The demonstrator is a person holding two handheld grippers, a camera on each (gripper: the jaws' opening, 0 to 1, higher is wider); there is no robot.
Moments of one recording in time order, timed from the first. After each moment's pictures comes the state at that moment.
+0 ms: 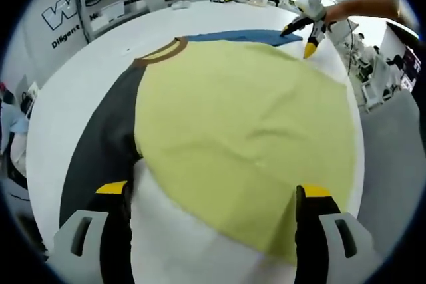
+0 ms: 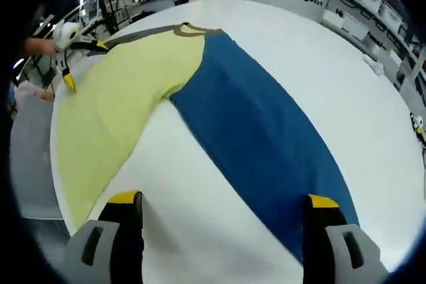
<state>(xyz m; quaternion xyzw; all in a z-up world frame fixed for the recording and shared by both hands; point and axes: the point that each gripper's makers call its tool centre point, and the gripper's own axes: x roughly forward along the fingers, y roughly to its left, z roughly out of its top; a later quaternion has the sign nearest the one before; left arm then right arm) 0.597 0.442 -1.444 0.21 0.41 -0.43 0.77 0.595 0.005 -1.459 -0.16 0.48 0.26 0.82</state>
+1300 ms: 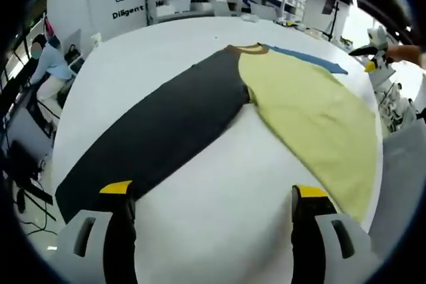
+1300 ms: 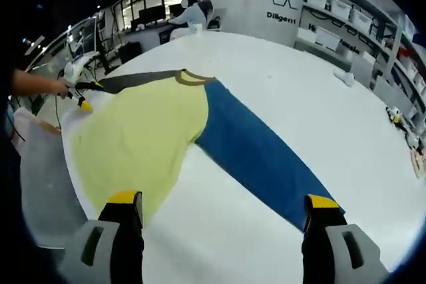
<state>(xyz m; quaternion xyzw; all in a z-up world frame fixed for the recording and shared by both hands) 0.624 0.572 -1.448 0.11 0.40 -0.29 0.86 0.557 0.032 -1.363 -0.11 0.41 0.21 0.88</state>
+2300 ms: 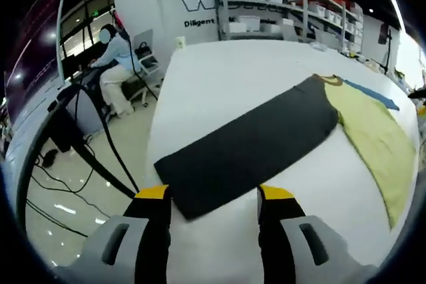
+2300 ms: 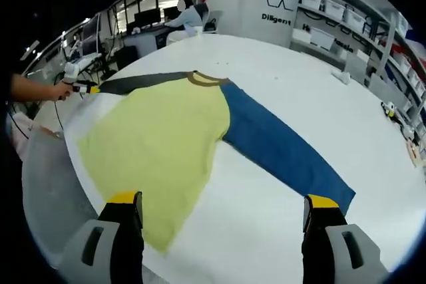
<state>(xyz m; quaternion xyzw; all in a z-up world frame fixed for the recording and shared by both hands) 0.648 0.711 -1.419 0.05 0.35 -0.07 0.93 0.515 0.071 -1.363 -0.09 0.41 0.18 0.89</state>
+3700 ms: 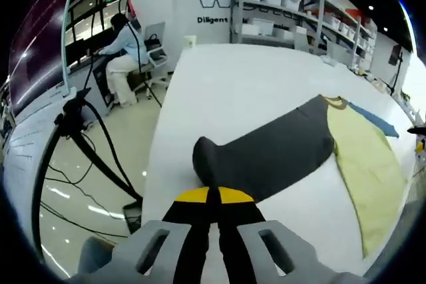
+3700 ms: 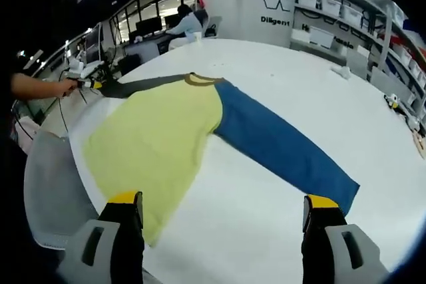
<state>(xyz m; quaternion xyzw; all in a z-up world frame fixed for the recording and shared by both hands) 0.656 0.682 -1.369 0.03 0.35 -0.08 0.93 0.515 0.047 -1.377 -0.06 0.39 0.21 0.89</state>
